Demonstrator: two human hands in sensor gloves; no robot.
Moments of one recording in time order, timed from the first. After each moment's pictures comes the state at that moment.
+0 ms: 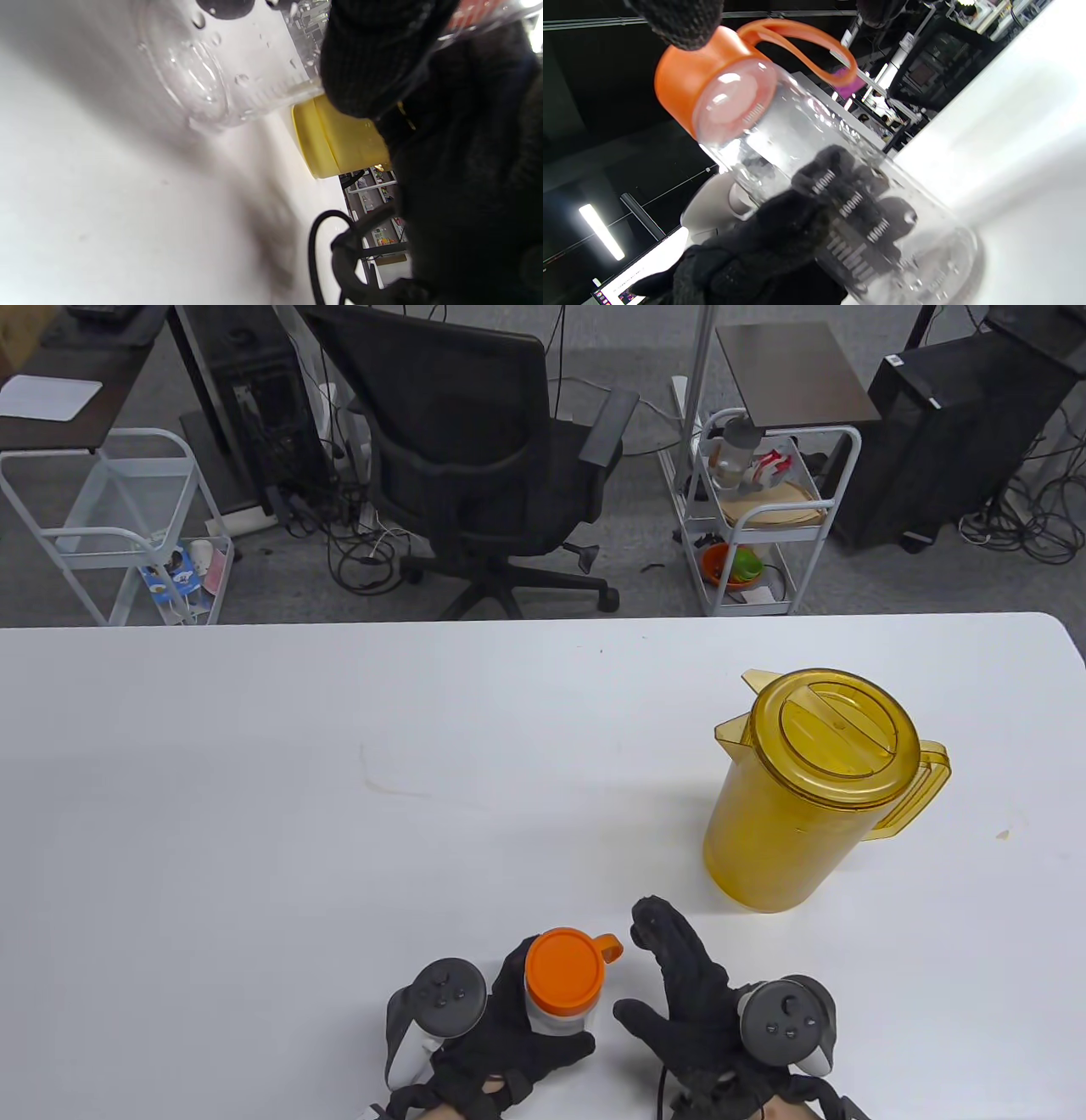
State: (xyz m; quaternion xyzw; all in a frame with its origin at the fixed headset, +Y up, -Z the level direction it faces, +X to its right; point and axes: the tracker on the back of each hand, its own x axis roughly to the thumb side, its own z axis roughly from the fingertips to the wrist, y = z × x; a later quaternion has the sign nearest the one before) left_hand -0.120 -0.777 -0.200 -0.23 -0.14 0.47 0.84; right_hand 0.139 -0.727 -0.185 0.28 -0.06 0.83 0.48
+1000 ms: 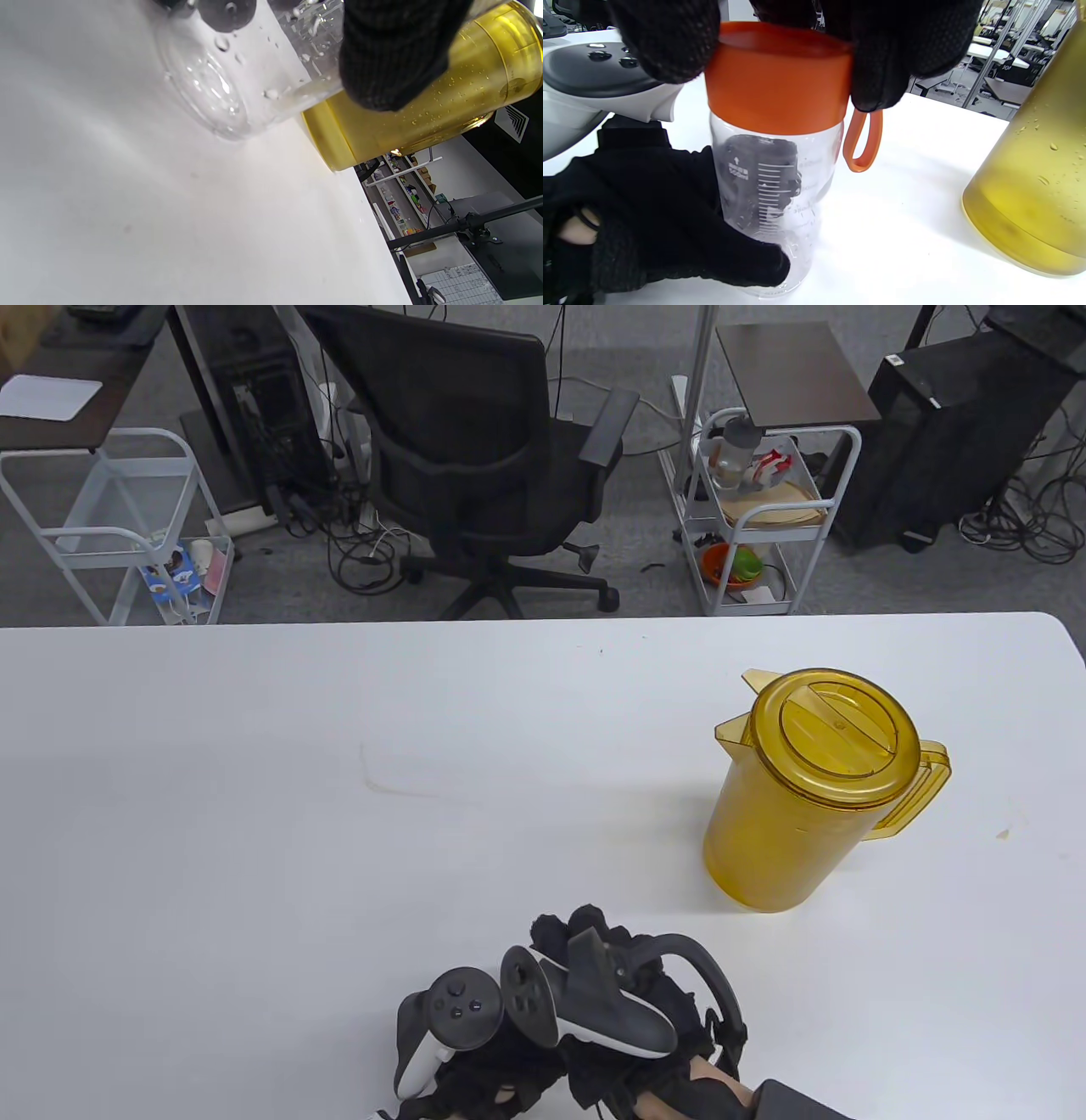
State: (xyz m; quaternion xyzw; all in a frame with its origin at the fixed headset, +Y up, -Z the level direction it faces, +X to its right) left_hand -0.114 -0.770 -0.194 -0.21 -0.15 0.42 0.87; right_hand 0.004 -0.587 -0.184 0.16 0.13 0.98 -0.06
